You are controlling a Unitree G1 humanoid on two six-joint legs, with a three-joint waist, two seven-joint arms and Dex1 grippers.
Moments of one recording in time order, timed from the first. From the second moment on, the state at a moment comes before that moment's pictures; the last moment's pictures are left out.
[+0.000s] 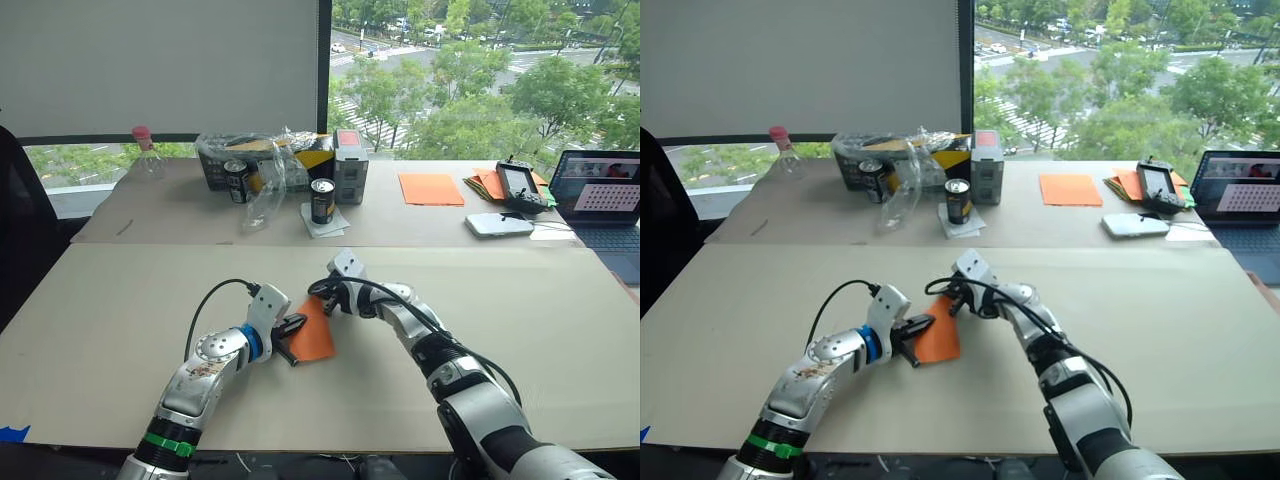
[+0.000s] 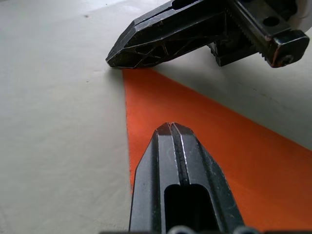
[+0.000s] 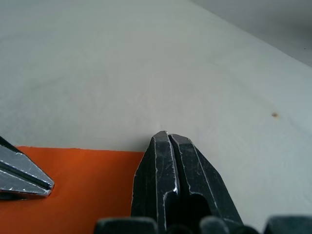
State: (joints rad) left arm -0.27 0.35 -0.16 -0.10 -0.20 0.55 -0.57; right arm -0.85 -0.14 0.22 0.82 0.02 0.10 0.71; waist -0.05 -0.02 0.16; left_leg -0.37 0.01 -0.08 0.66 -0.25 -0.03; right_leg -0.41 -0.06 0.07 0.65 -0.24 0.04
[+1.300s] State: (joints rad) left arm -0.28 0.33 -0.18 -0.09 -0.20 0.54 -0.59; right arm -0.49 -0.34 0.25 0.25 0.04 0.20 0.98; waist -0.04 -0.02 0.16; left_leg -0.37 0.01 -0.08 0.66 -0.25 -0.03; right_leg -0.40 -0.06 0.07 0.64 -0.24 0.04
